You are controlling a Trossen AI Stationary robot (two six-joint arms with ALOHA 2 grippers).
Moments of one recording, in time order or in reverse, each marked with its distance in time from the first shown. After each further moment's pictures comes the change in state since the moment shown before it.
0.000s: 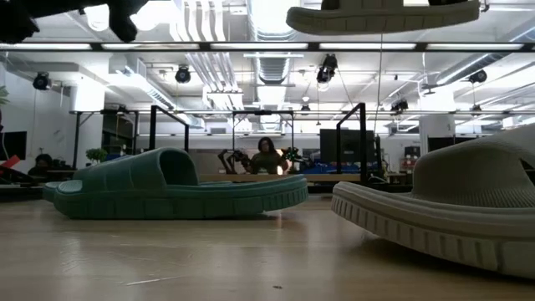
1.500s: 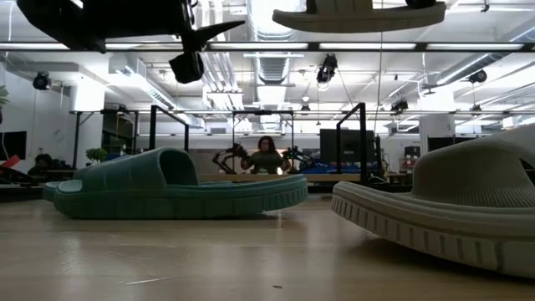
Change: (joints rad) left arm 0.001 0.550 0.175 0.085 0.209 -0.735; right arm -0.098 -0.001 0.002 0.158 0.038 -0.325
